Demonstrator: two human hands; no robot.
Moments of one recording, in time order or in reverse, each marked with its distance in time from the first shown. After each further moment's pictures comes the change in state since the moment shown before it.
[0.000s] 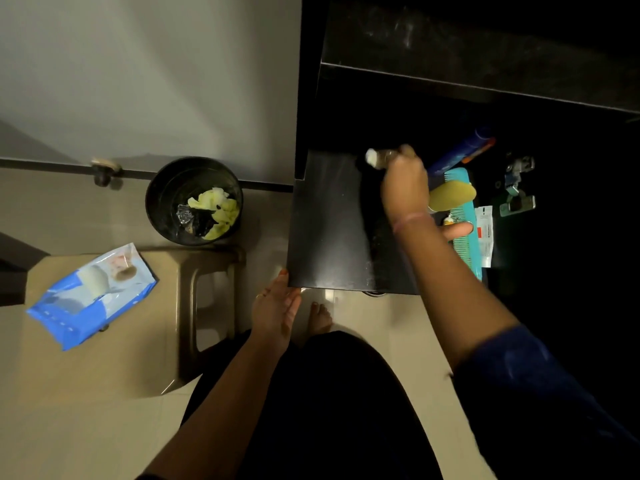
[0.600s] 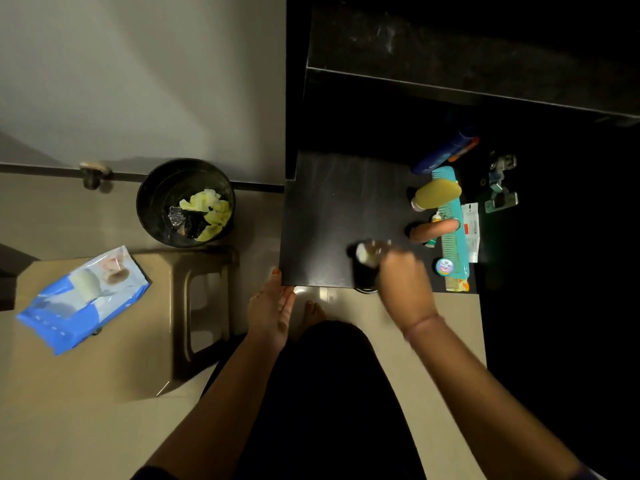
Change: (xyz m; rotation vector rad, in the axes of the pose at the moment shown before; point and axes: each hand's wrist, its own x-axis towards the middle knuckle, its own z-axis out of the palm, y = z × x) left_hand -0.008 0.001 0.007 -0.075 0.063 -0.032; right_hand -0.135 0.006 -0.032 -0.142 -0.250 -0.095
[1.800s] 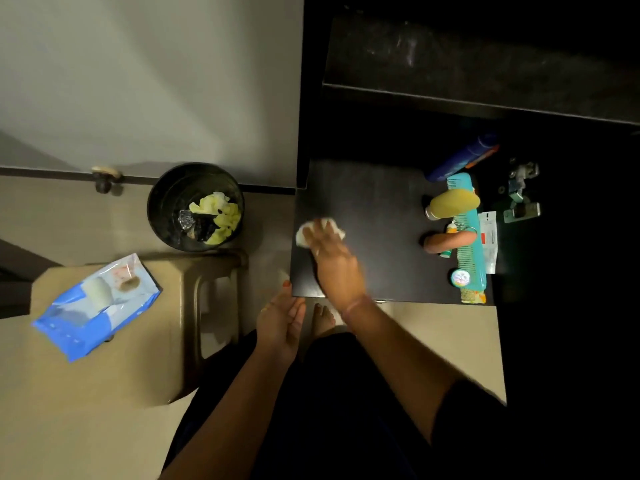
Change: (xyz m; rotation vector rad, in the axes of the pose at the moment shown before) left_hand 0.008 -0.002 -0.006 -0.054 -0.018 -0.039; right_hand 0.056 -0.062 0.075 0.390 0.078 -0.215
